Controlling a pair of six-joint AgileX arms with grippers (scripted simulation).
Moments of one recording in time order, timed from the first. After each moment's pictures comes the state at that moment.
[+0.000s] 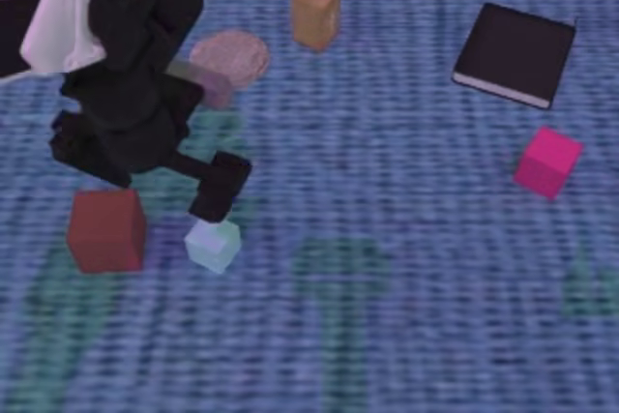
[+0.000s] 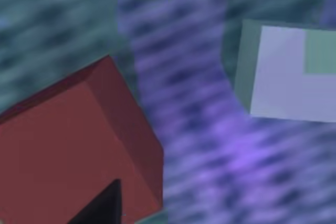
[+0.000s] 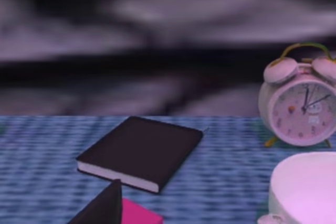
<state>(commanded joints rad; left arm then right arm) -0.41 1.82 1.33 -0.96 0.01 0.05 0.00 0.00 0.00 0.00 0.00 0.00</state>
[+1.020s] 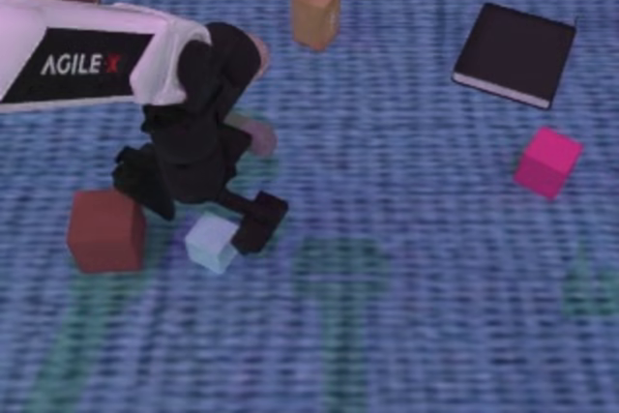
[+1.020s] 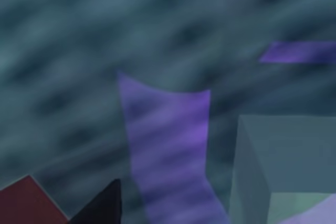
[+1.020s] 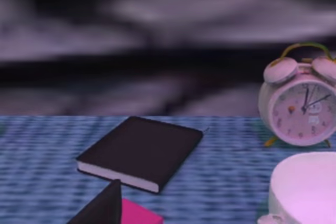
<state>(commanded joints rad) -0.46 2.11 1.40 -0.85 0.00 0.06 0.00 0.00 0.00 0.00 0.00 0.00</state>
